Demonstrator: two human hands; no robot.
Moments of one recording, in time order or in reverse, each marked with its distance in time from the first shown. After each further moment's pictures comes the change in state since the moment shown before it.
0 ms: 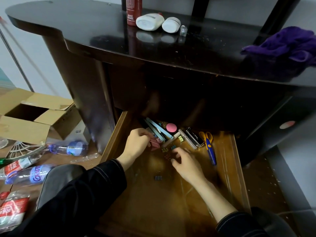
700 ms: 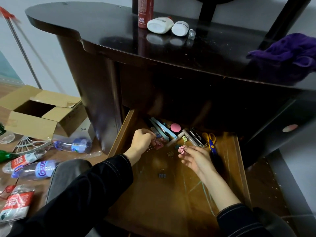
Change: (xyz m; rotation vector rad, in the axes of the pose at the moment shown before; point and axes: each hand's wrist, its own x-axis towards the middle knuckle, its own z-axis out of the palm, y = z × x) left_hand -0.001 -0.004 -0.002 -0.158 0.007 -0.154; right_hand -0.005 -0.010 -0.027 1.229 0.045 0.417
